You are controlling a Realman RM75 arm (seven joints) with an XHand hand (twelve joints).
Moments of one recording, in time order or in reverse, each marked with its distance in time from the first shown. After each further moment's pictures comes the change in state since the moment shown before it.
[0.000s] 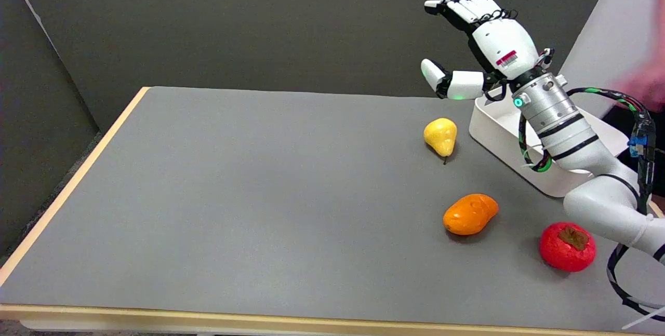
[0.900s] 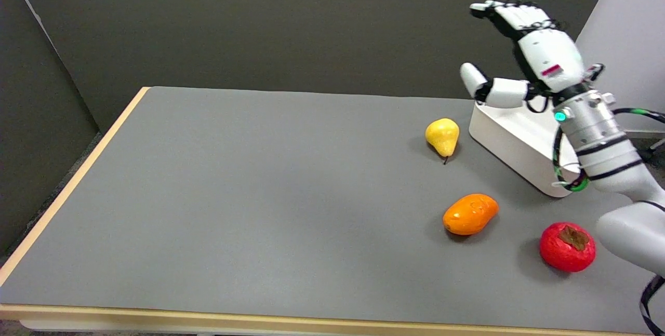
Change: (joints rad) arm -0.246 -0.051 0.237 0.060 0.014 0.056 0.027
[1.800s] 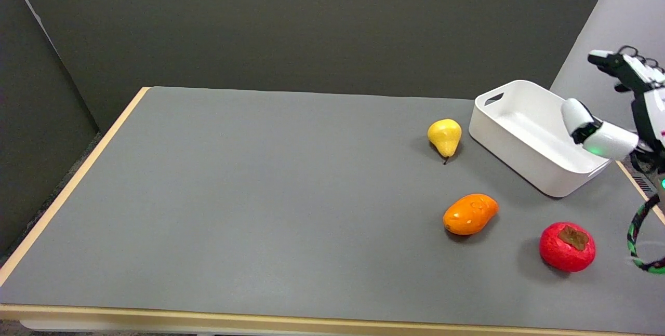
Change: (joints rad) arm -0.464 -0.278 0.315 0.111 0.156 0.179 0.015
